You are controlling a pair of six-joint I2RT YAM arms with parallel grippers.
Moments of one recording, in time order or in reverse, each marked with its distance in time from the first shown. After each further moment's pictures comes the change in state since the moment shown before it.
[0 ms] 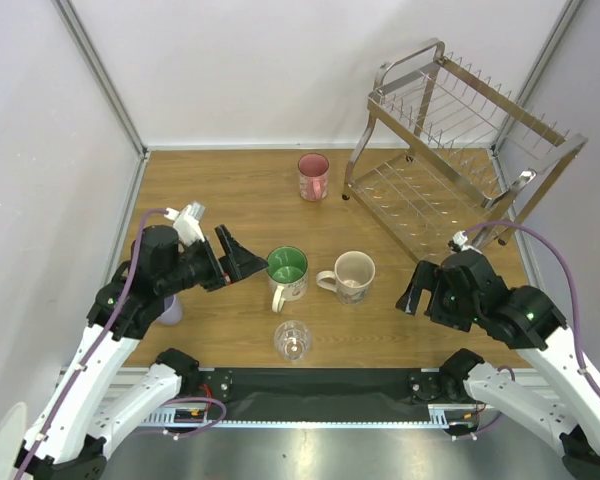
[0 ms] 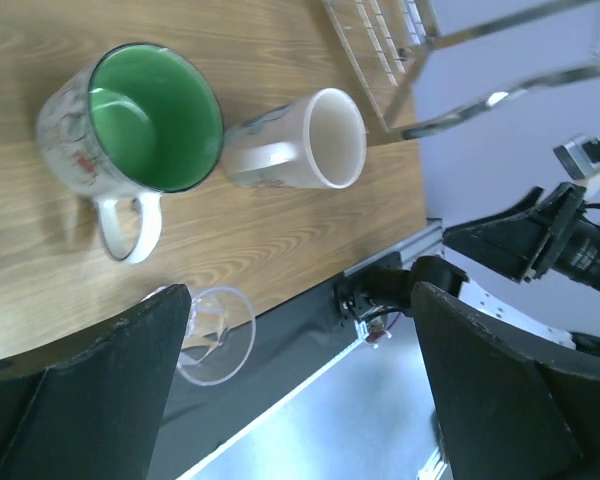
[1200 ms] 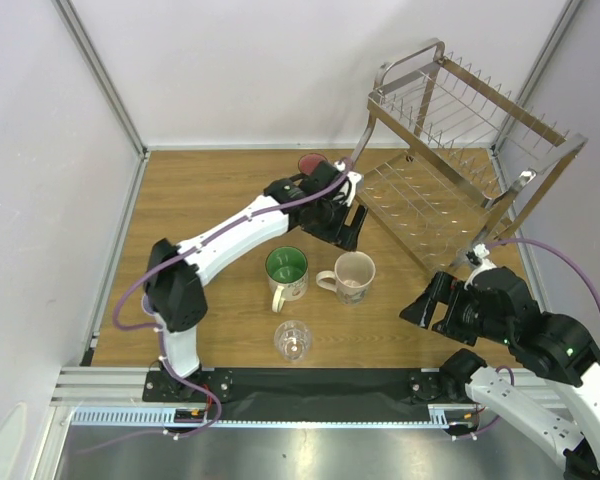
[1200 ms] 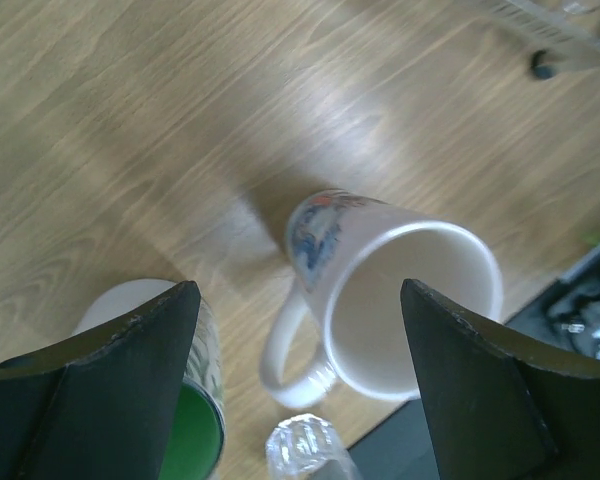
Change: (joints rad) left arm -0.388 1.147 0.780 -0.060 -0.241 0.509; right arm 0.000 -0.166 0.026 -0.022 -0.140 0.053
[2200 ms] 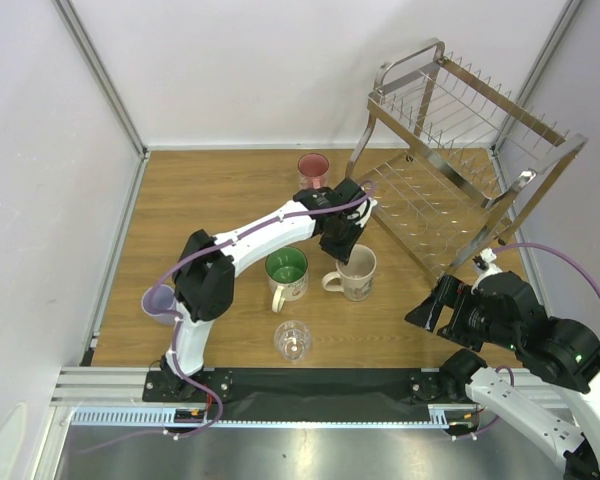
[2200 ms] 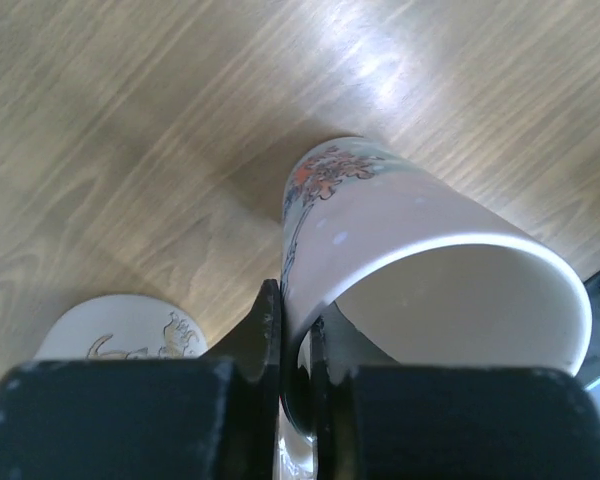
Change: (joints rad) left arm -0.046 0.185 0.060 -0.061 0.025 0.066; right arm 0.000 -0.023 0.022 -0.061 0.017 0.039
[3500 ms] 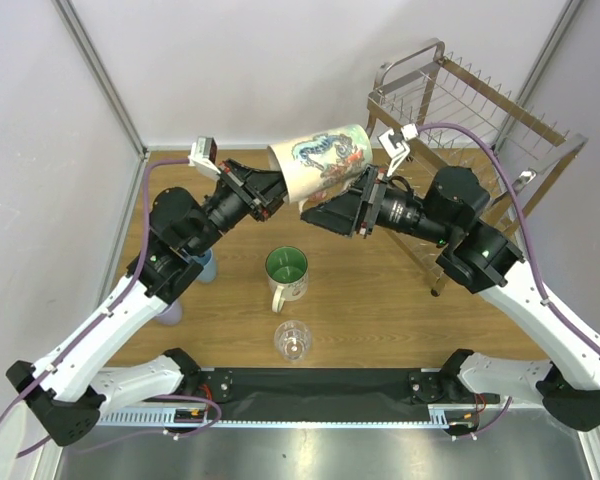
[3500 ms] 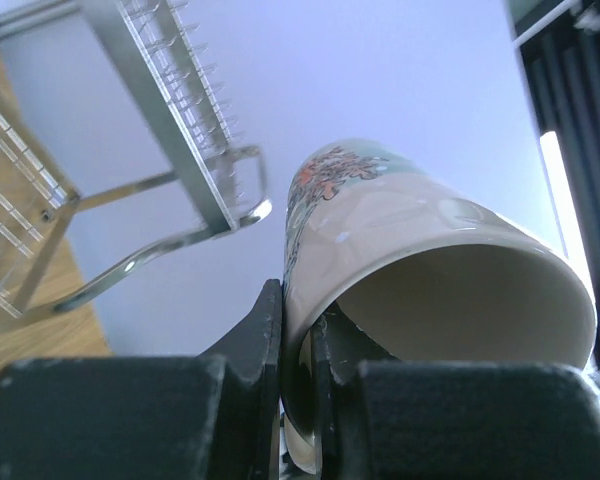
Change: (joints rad) left arm 0.174 -1.033 -0.661 0.943 0.018 -1.130; right arm 0.128 0.596 0.335 1.125 -0.425 -0.056
